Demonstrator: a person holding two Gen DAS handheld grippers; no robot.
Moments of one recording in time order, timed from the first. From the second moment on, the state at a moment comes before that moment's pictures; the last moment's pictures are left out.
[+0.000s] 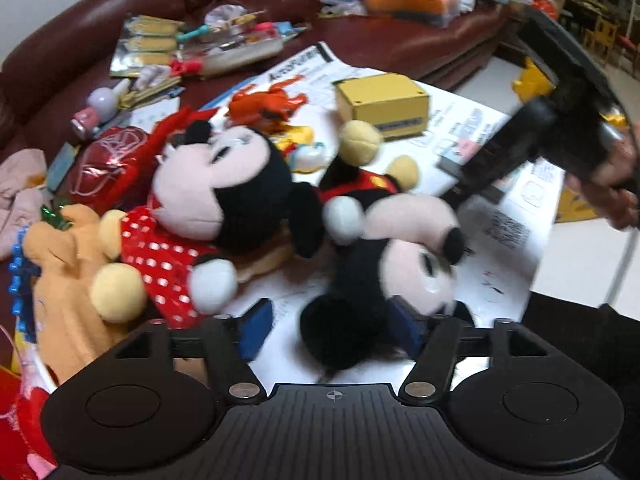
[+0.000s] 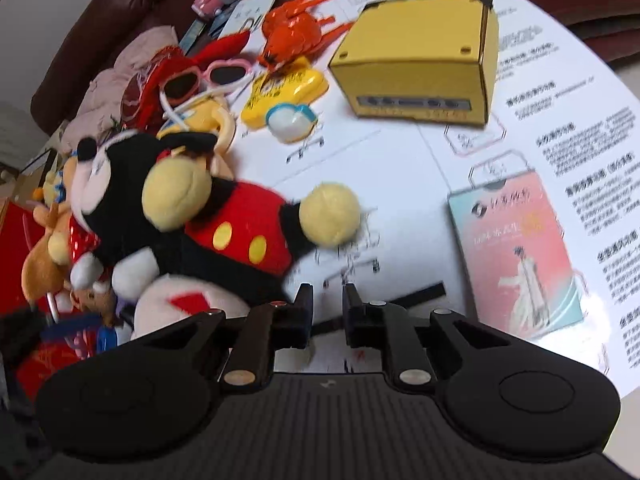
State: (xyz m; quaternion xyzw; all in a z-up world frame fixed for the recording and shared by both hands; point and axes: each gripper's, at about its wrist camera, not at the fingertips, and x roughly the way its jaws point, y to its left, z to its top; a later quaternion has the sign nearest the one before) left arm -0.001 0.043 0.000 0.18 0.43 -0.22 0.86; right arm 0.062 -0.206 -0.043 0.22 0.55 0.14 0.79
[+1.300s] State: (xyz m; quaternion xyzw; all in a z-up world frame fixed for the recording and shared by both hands) left arm -0.002 0.001 -0.036 0.21 0.44 -0.31 0.81; right arm 0.029 -0.224 -0.051 0.25 0.57 0.14 0.77
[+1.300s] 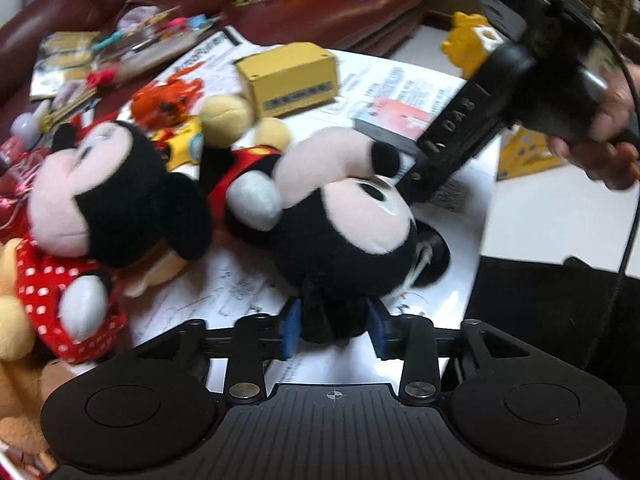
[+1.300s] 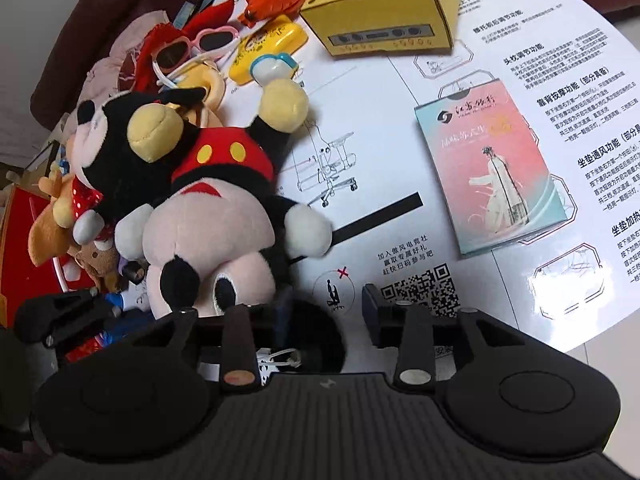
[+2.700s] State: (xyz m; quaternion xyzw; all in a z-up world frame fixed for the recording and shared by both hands) left arm 0.031 0.015 -0.064 0.16 0.48 -0.29 0.81; right arm 0.138 -0.201 -0.051 0.27 0.47 0.16 0.82
